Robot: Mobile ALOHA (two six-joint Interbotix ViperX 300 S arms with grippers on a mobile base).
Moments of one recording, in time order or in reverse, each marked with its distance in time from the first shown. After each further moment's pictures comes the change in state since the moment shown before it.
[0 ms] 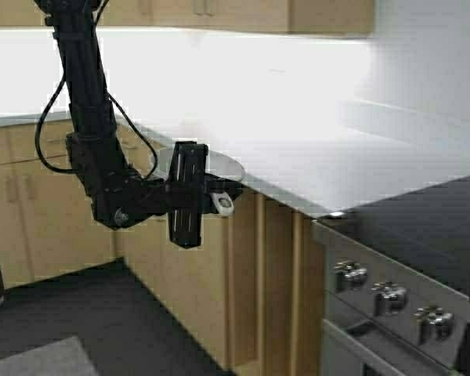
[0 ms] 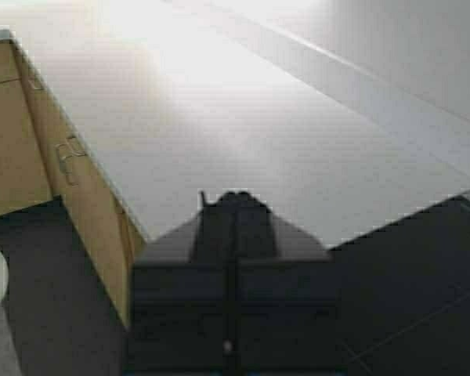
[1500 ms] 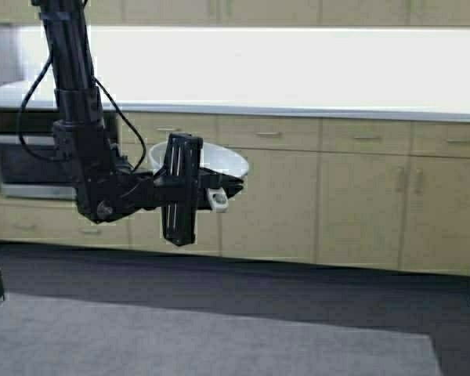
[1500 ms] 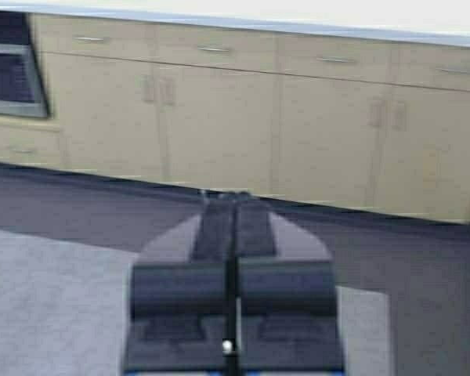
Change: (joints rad) left arm 0.005 -0.075 0.115 0.061 -0.046 0.014; right arm 0.000 0.003 0.017 0.000 0.002 -0.003
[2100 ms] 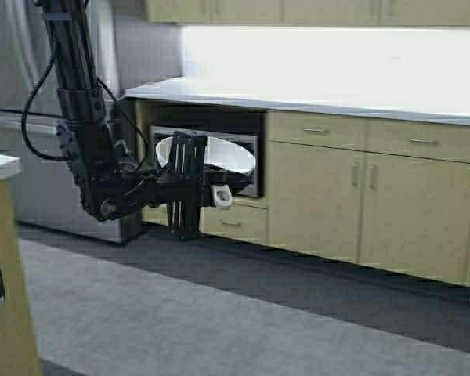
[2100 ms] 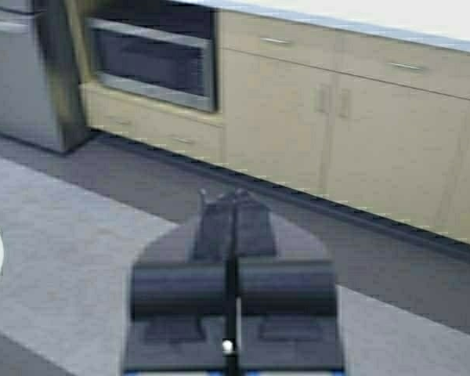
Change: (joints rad) left arm -0.005 0.000 -0.021 0.037 -0.008 -0.002; right arm 0.000 0.005 0.003 0.000 0.000 -0.005
